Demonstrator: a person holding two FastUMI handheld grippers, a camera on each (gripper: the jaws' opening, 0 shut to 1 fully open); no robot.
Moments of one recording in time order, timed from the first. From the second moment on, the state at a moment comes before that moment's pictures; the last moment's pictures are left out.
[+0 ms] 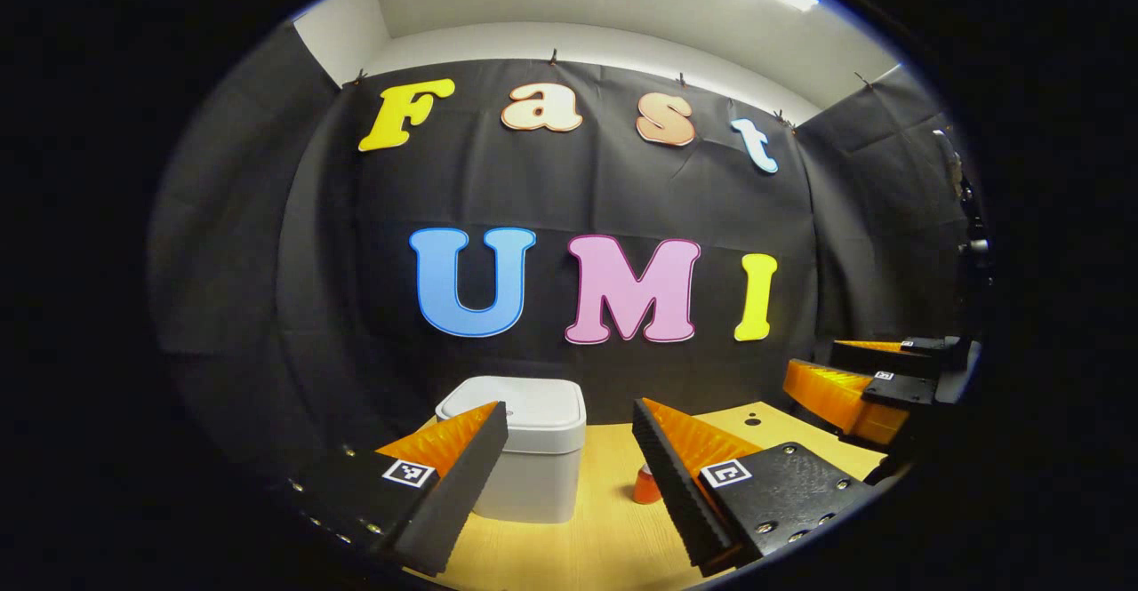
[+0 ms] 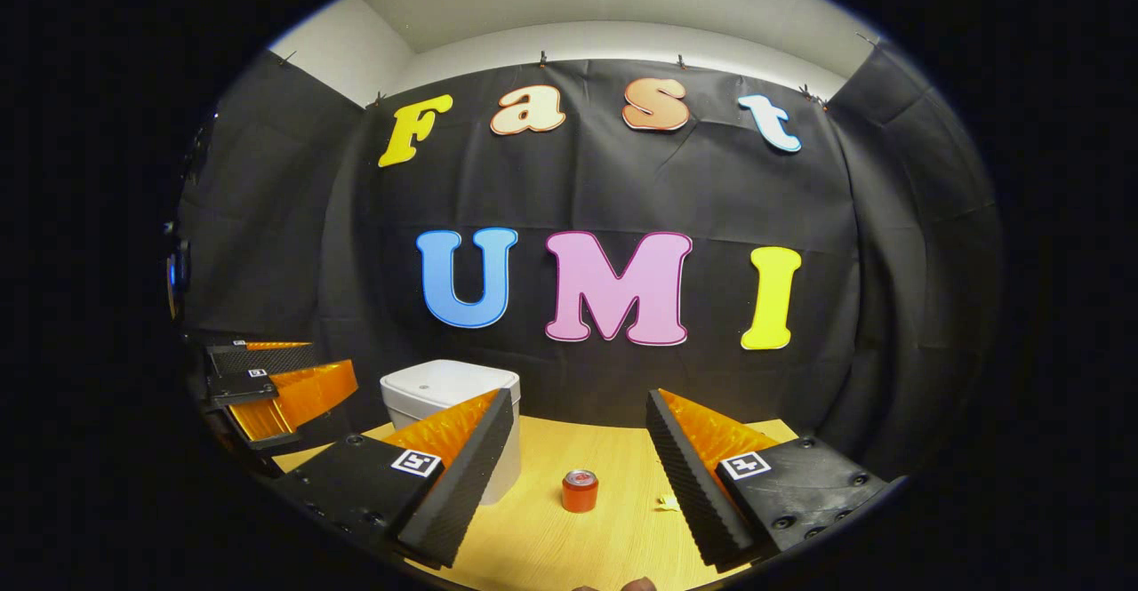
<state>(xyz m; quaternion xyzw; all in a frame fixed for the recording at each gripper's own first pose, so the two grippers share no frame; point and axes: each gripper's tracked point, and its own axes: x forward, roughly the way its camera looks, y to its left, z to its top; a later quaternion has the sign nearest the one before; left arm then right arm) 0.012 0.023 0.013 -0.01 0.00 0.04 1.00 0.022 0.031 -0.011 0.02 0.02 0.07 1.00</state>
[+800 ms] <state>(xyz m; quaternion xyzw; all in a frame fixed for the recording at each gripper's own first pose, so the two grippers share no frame) 0.134 0.068 -0.014 0.01 0.06 0.05 1.00 0.029 -0.036 -0.045 0.01 0.05 0.02 1.00</state>
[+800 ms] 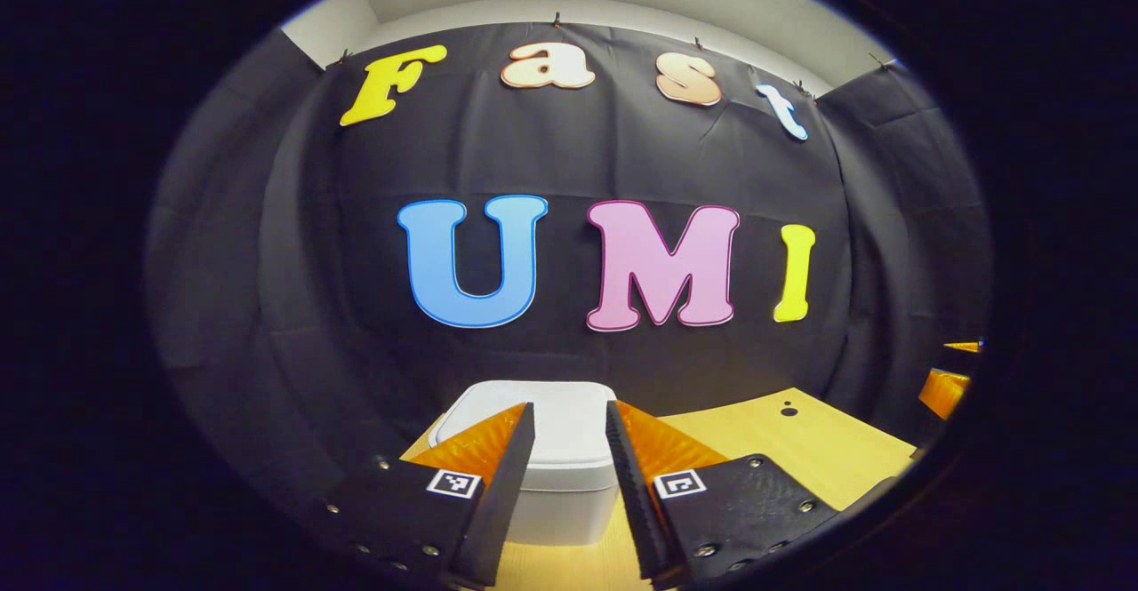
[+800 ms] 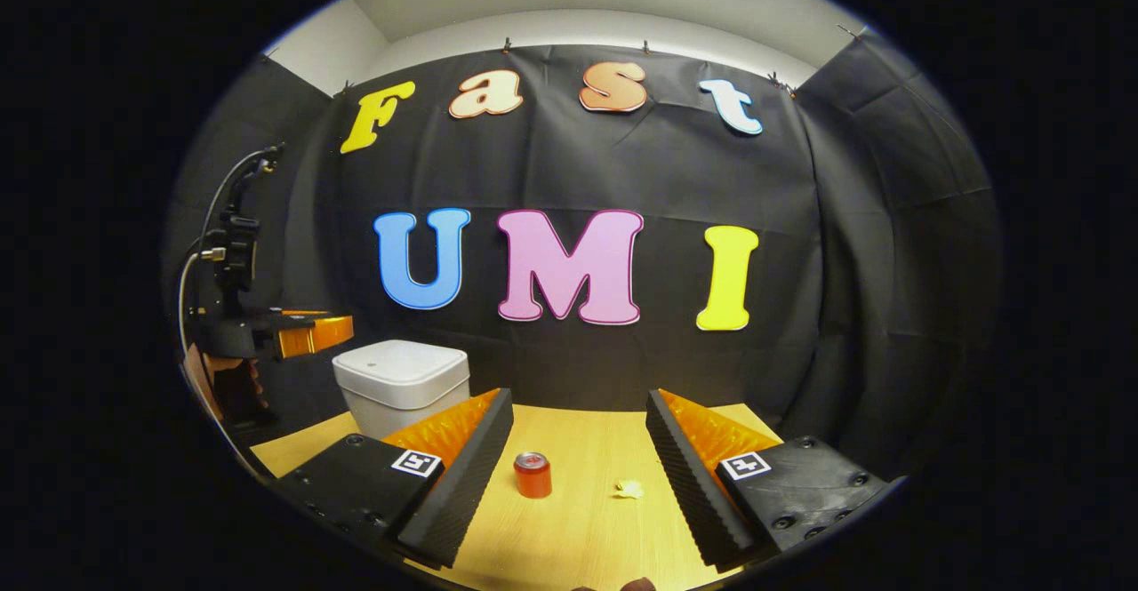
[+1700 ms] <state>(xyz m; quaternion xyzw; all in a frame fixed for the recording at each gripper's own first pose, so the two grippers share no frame) 0.209 0.117 -0.097 -0.05 0.18 0.06 0.98 0.041 -0.096 -0.069 0.02 0.08 0.00 1.00</state>
